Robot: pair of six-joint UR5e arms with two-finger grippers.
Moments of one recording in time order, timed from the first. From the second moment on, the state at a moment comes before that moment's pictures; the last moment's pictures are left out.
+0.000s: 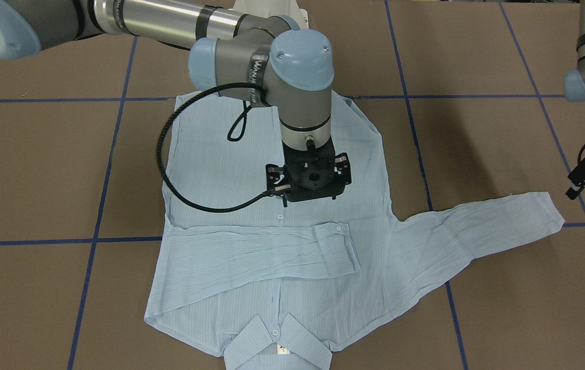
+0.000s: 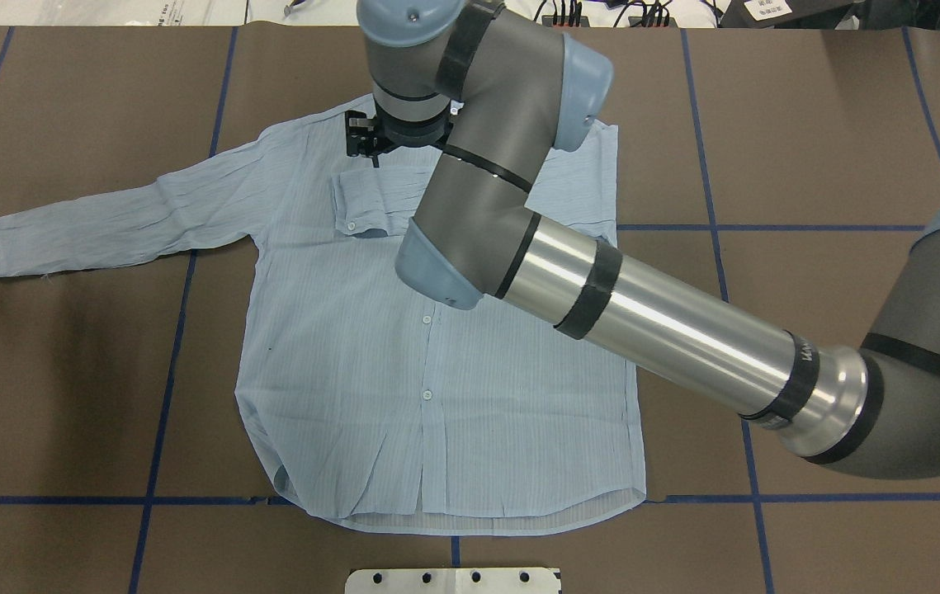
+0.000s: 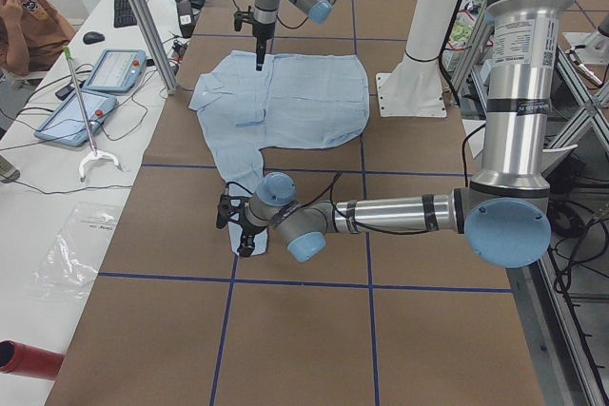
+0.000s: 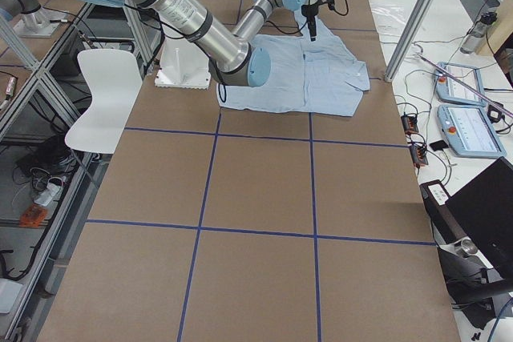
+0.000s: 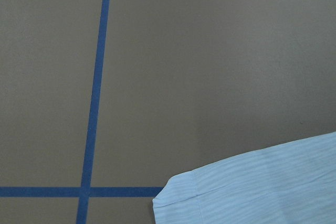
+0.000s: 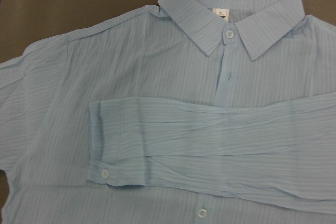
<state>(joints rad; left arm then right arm) -1.15 -1.58 -1.36 -2.61 -2.03 -0.89 0.69 -0.50 1.35 -1.60 1.89 1.01</state>
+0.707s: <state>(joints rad) -1.12 -1.66 -1.20 -2.66 -1.98 -0.91 0.77 -0.68 1.56 -1.66 1.98 0.92</state>
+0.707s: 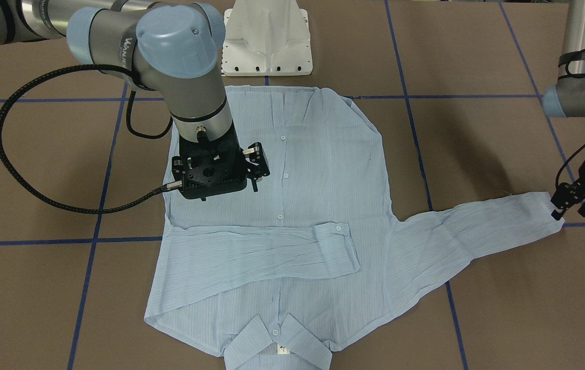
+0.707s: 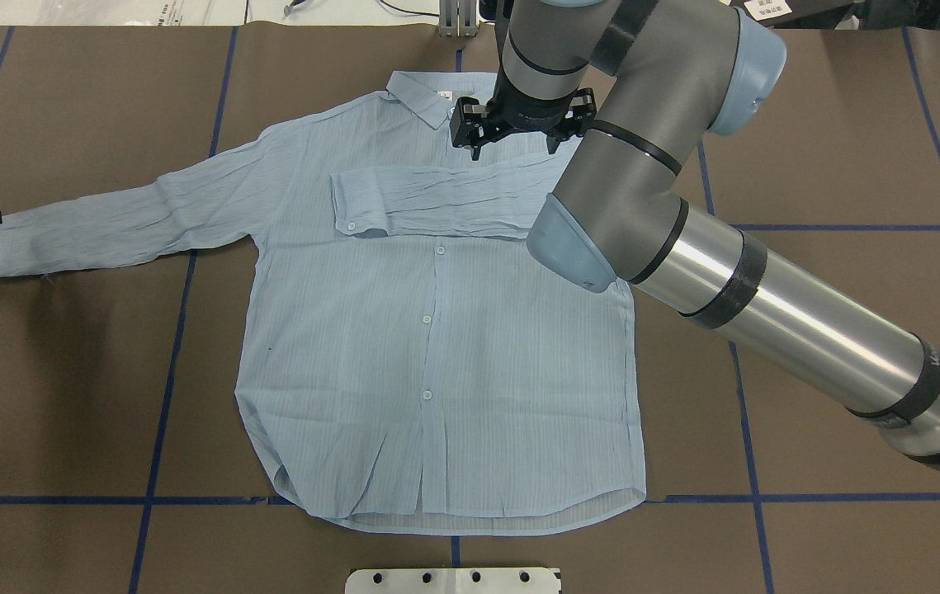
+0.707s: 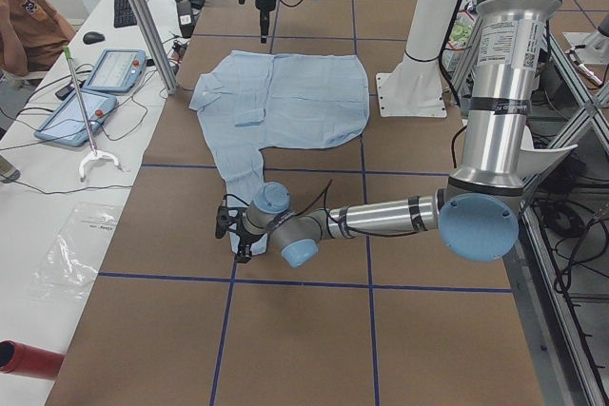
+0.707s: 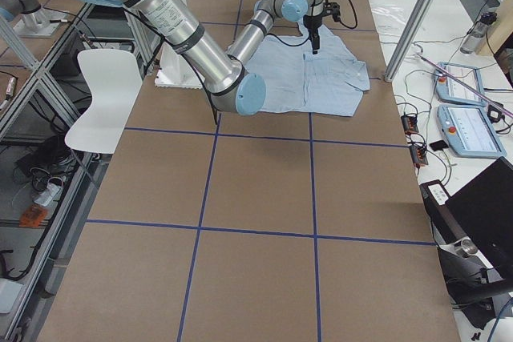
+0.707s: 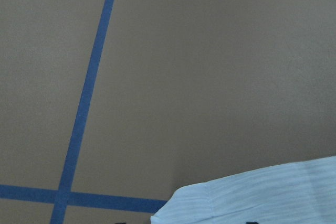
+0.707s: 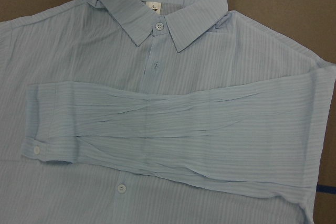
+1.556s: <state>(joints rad) -1.10 -1.67 -1.17 -2.66 -1.98 -0.91 0.77 -0.70 1.56 -1.66 1.97 0.91</state>
